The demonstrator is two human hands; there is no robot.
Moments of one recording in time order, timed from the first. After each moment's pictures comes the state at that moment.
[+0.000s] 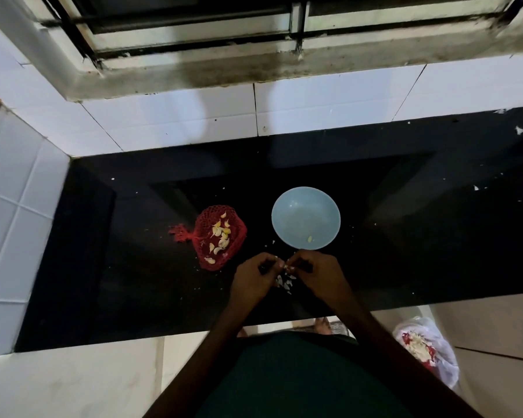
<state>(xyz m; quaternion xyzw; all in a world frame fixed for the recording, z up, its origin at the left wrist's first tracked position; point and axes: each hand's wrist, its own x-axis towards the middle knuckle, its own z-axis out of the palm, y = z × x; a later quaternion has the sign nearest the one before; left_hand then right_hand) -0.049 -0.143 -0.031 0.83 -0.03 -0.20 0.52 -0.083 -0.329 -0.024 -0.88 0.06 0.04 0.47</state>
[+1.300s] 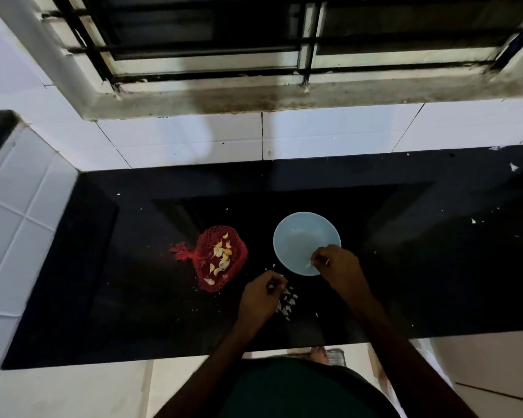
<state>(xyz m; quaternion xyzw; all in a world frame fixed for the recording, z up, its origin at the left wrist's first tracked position) -0.037 -0.163 -0.053 0.85 -0.01 -0.20 0.49 -0.028 -0.383 -0.010 -0.95 0.07 0.04 0.30</state>
